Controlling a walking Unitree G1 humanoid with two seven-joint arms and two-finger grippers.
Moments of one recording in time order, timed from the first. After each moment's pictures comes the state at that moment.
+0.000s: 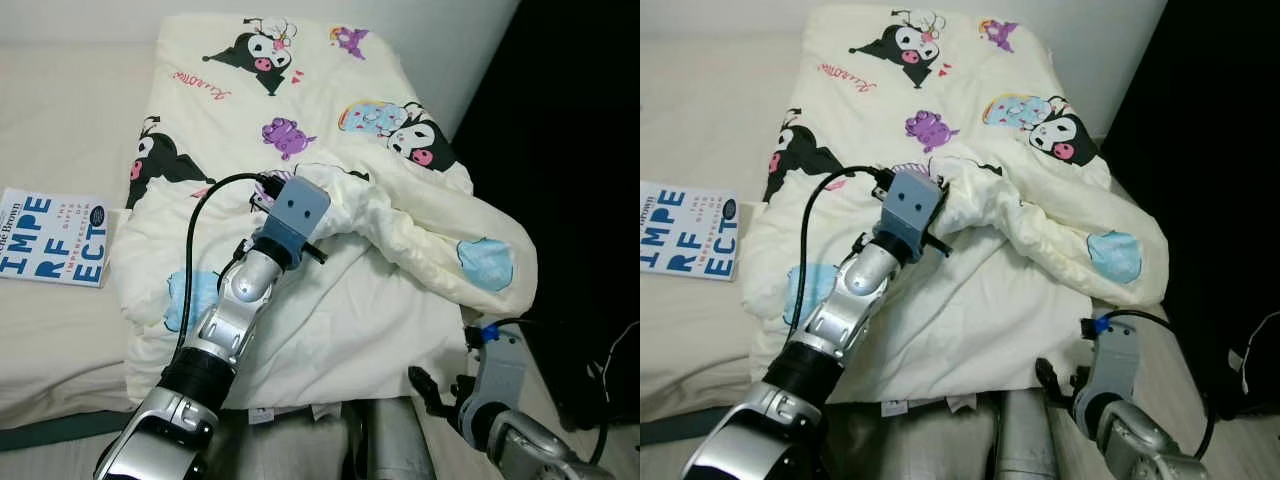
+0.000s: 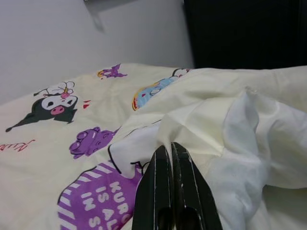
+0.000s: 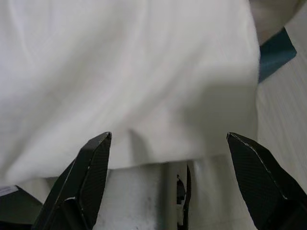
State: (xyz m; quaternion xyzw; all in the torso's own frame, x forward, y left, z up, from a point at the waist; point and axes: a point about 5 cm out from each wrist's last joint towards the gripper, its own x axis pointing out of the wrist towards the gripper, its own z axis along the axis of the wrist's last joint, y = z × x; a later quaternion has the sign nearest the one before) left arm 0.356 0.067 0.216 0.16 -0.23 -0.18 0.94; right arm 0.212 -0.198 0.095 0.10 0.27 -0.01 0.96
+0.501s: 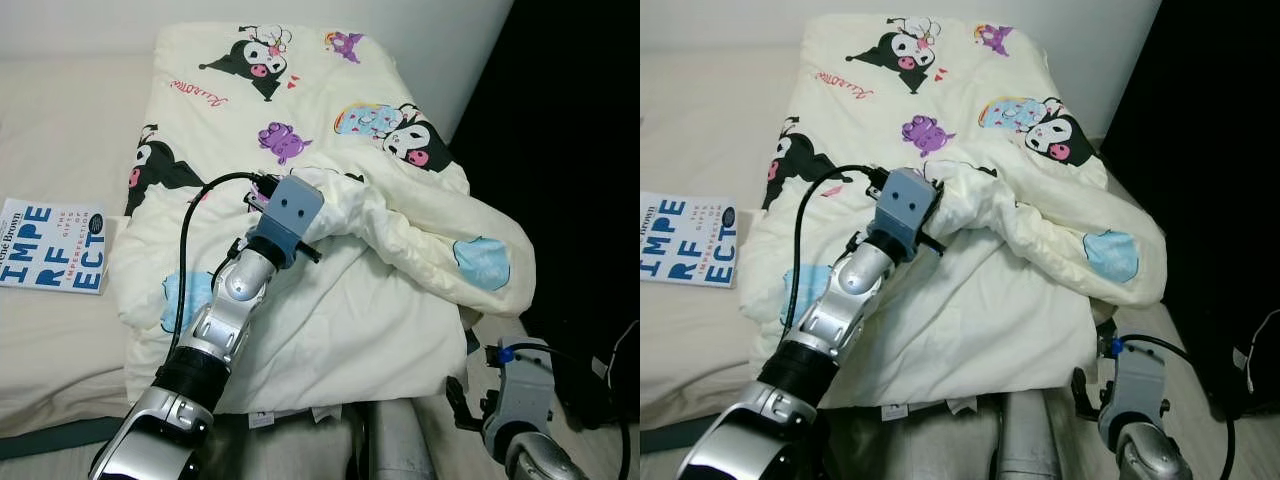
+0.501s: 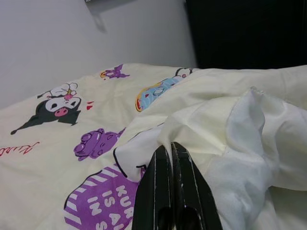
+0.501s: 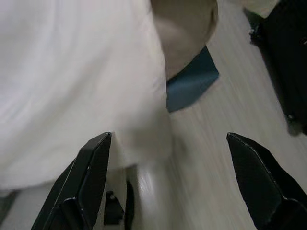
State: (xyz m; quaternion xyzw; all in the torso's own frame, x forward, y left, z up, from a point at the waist) left arm 0.358 0.074 0.216 0.16 -0.23 -0.17 0.95; right arm 0.214 -0.220 0.082 0.01 0.22 -0.08 0.97
